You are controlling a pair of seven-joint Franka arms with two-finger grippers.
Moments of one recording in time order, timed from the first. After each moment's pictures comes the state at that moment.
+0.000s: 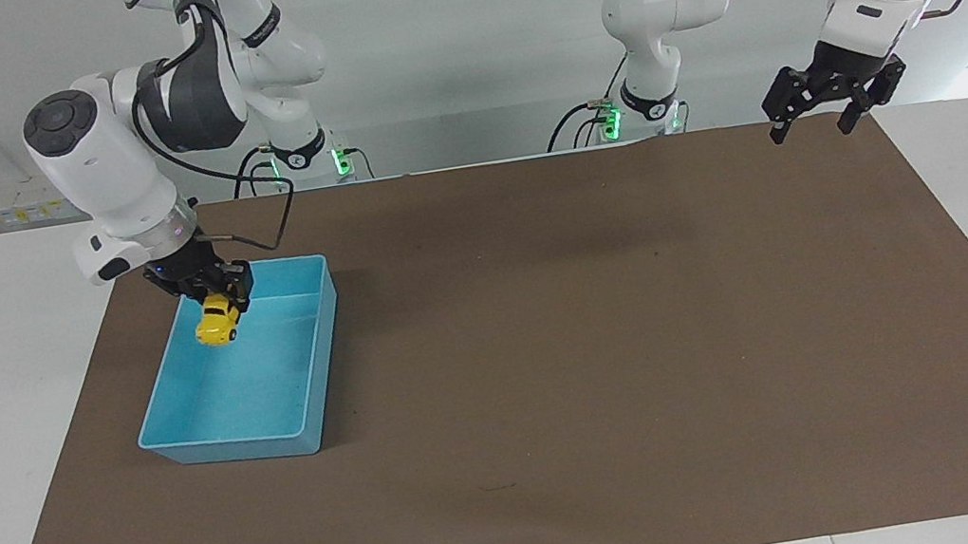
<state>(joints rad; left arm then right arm) 0.00 -0.10 -0.05 -1.68 -0.03 1.61 -0.01 -0.20 0.04 0.17 -2.00 0.00 2.01 0.17</state>
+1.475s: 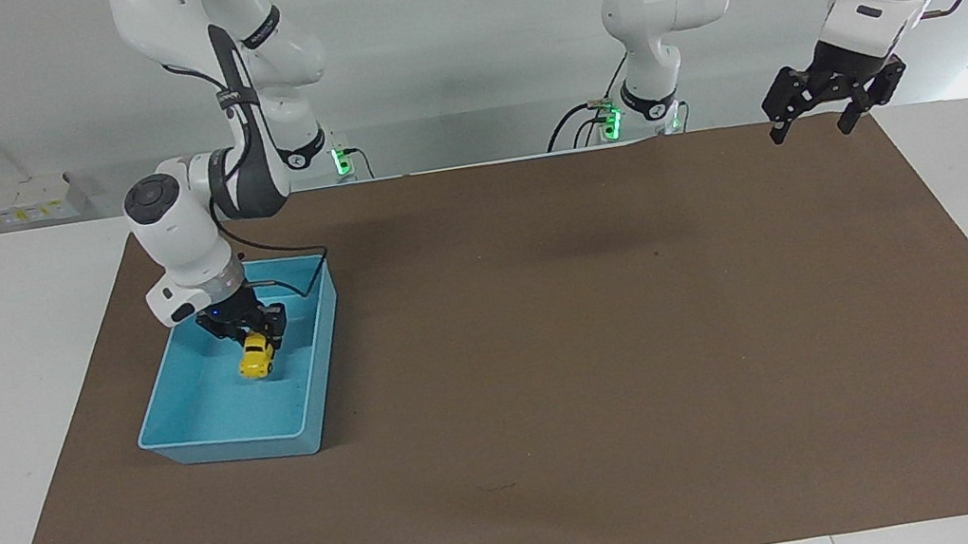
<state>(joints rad) 0.00 -0.10 -0.05 -1.68 -0.03 1.61 -0.01 -0.22 0.12 0.17 -2.29 0.00 2.47 0.11</state>
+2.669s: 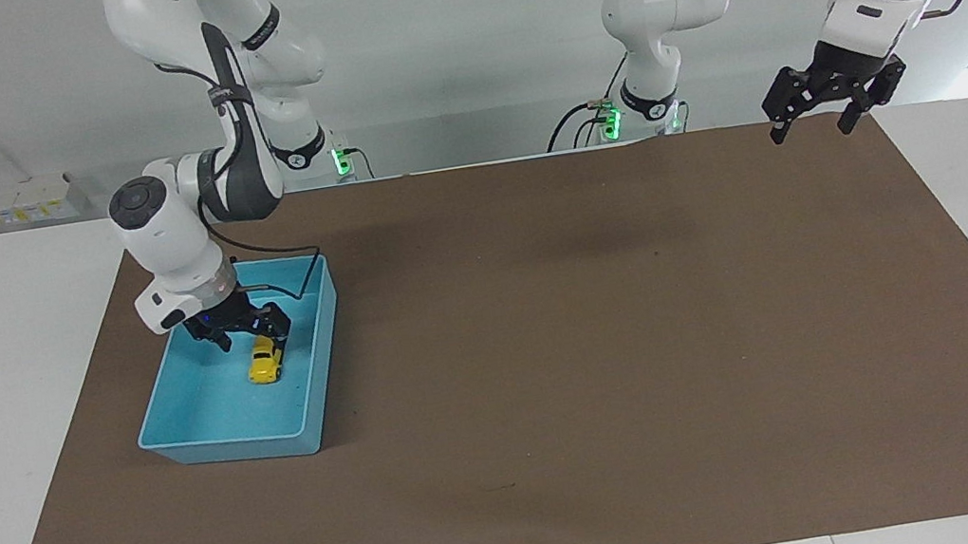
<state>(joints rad) 0.00 -0.10 -0.05 -1.68 -0.03 1.61 -0.01 -0.22 0.09 0.17 -2.15 0.00 2.28 0.11</state>
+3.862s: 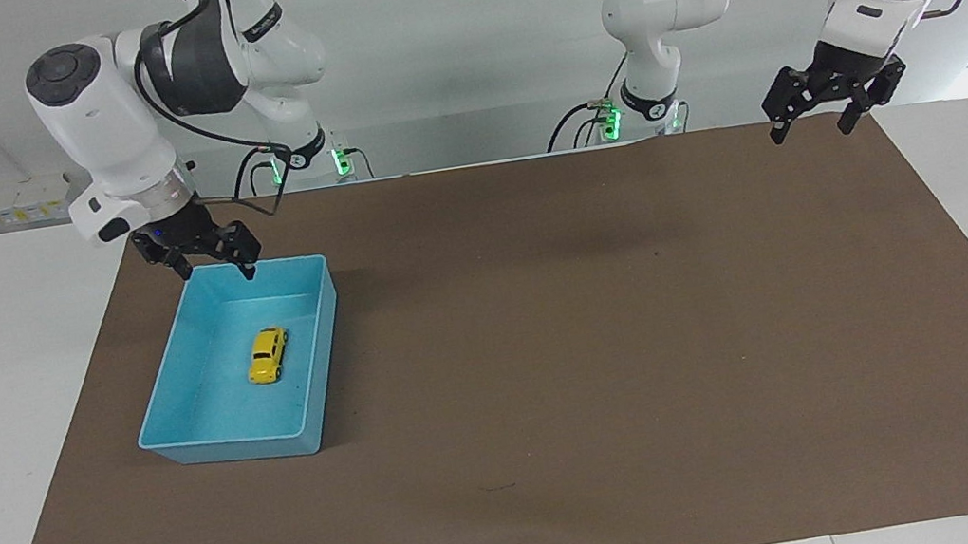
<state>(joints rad) 0.00 -0.10 -0.05 -1.68 -0.03 1.61 -0.01 -0.20 -0.06 0.19 -1.79 0.00 1.71 0.17</state>
